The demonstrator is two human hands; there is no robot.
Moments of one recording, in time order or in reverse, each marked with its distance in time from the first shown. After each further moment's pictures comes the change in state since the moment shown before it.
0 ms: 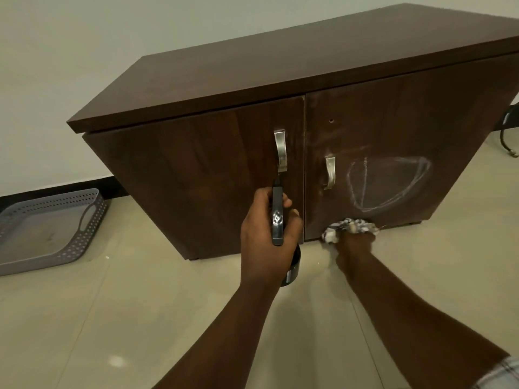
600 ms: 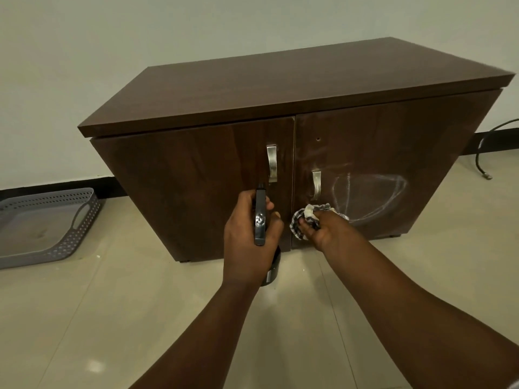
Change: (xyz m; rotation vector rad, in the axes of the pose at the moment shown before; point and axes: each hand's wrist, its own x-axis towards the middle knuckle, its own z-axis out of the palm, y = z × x) left_hand -0.001 0.013 -0.009 0.049 0.046 0.026; right_hand -0.062 -0.082 0.043 0.324 -0.251 0.352
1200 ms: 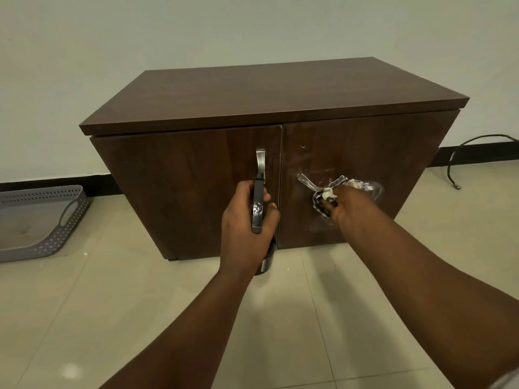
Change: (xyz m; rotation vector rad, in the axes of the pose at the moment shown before) left_hand 0.004 0.026 0.006 -0.035 0.008 0.025; right_hand -0.056 -0.074 0.002 -0.052 0.072 -0.215
